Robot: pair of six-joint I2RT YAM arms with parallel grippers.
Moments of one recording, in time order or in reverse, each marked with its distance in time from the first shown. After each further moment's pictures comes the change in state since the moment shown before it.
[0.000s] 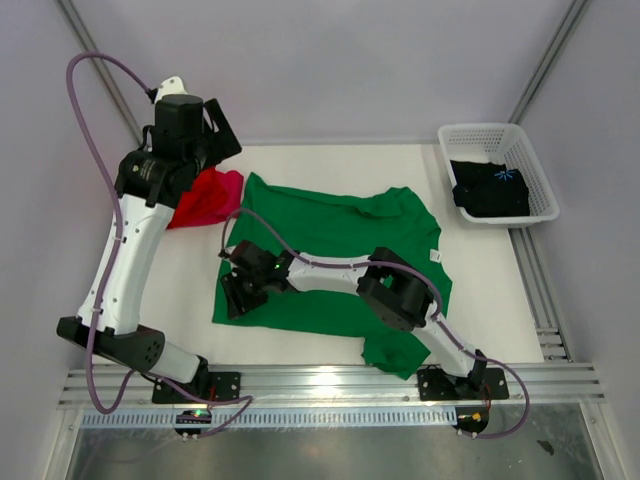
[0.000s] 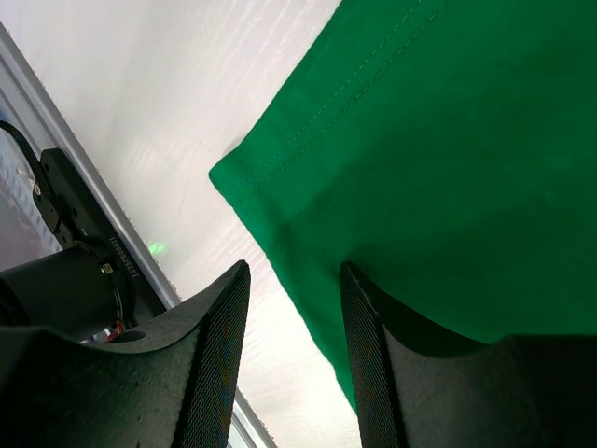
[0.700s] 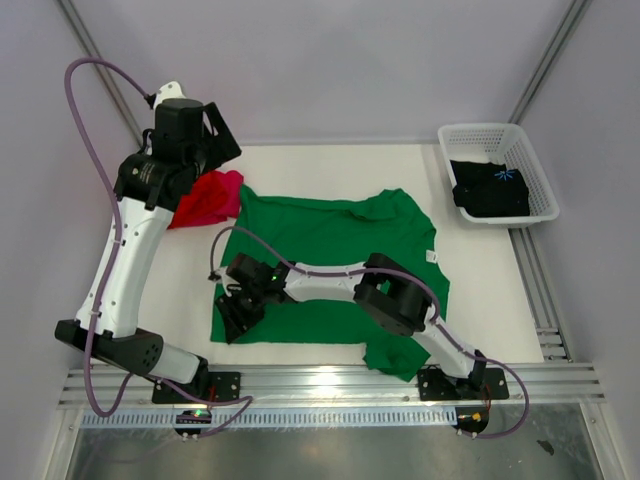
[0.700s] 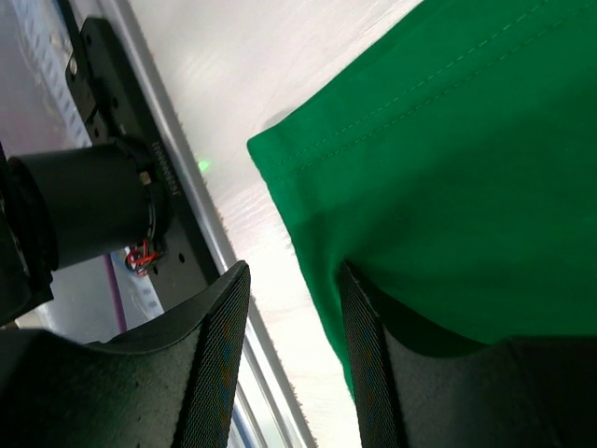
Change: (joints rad) left arm 0.000 -0.020 -0.032 -0.006 0.001 -0.042; right arm 0.041 0.003 -0.033 0.016 -0.177 -0.095
